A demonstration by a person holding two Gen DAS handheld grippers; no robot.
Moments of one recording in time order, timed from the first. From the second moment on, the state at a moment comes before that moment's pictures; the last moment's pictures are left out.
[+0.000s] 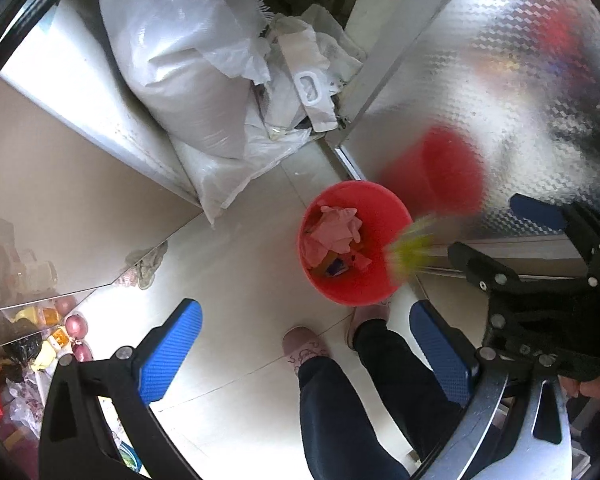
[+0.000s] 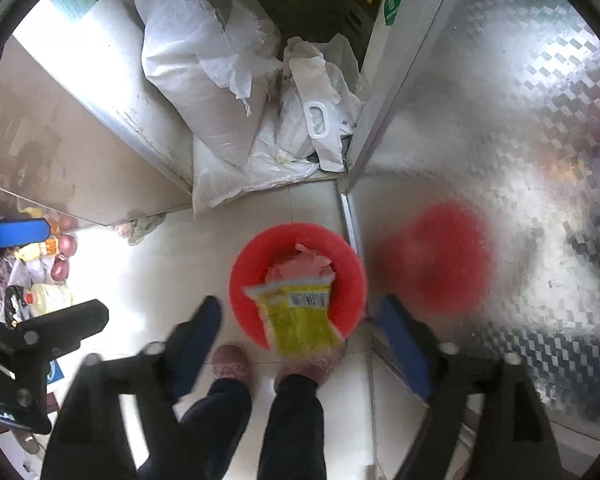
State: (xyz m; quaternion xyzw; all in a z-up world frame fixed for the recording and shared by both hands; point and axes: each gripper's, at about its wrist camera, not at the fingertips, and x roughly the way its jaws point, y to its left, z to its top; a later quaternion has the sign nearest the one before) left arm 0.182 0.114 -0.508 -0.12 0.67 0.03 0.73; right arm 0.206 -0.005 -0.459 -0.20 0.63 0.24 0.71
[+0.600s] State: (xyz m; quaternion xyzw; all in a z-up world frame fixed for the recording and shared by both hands) left arm 0.153 0.124 -0.346 -0.08 0.61 0.04 0.79; right arm 0.185 -0.003 -0.303 -0.19 0.57 0.24 0.76
